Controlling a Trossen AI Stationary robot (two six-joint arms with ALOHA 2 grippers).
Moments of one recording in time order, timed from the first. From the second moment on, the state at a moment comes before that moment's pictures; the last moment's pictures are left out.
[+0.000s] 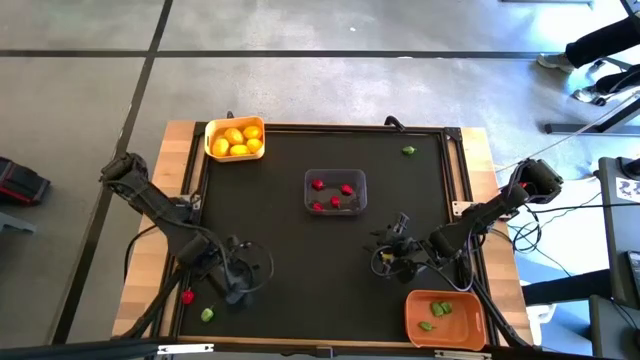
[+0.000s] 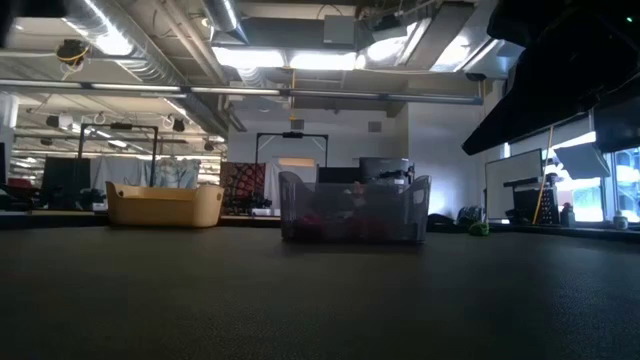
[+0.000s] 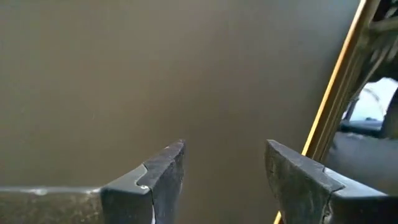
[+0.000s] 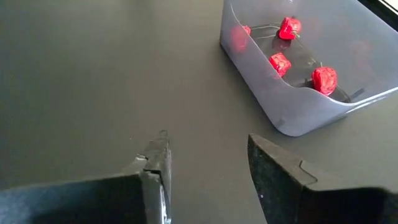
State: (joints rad) left arm -0.70 1.47 1.20 -0.99 -0.16 -1.08; right arm 0.58 1.44 0.75 -0.29 0.72 0.67
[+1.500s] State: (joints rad) left arm -0.98 1.70 0.89 -0.59 0.33 -1.66; right arm 0.58 1.44 0.75 -0.29 0.71 0.62
